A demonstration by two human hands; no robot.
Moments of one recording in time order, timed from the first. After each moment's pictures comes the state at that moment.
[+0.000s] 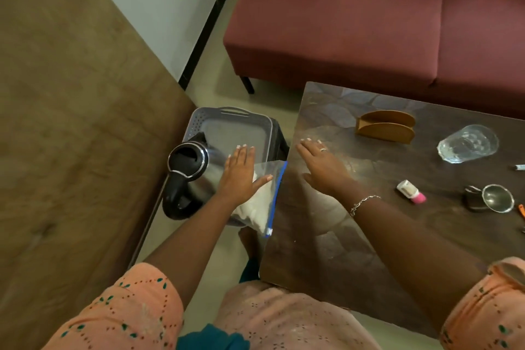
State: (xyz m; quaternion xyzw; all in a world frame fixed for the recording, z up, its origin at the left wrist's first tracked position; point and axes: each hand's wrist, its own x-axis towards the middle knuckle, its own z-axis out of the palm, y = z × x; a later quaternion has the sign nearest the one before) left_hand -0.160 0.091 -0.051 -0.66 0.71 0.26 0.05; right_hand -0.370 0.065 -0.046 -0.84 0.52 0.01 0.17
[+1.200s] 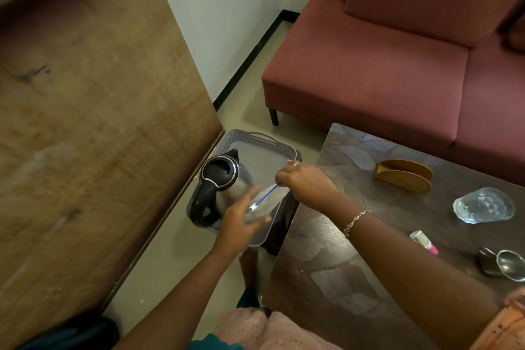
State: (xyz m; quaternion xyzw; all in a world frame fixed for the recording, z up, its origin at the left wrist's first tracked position) left_hand -0.138 0.176 0.002 -0.68 0.51 0.41 -0.33; right_hand -0.295 0.056 0.032 -0.94 0.31 0.00 0.13
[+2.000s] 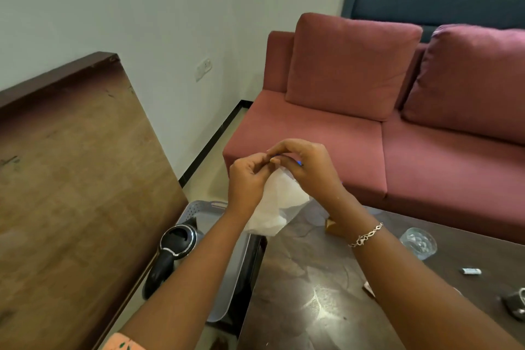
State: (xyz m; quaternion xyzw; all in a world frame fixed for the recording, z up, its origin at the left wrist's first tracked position) left_hand -0.249 0.068 0.176 -0.50 0.58 0.32 -0.56; right_hand -0.378 0.053 0.218 -0.80 0.41 -0.40 0.21
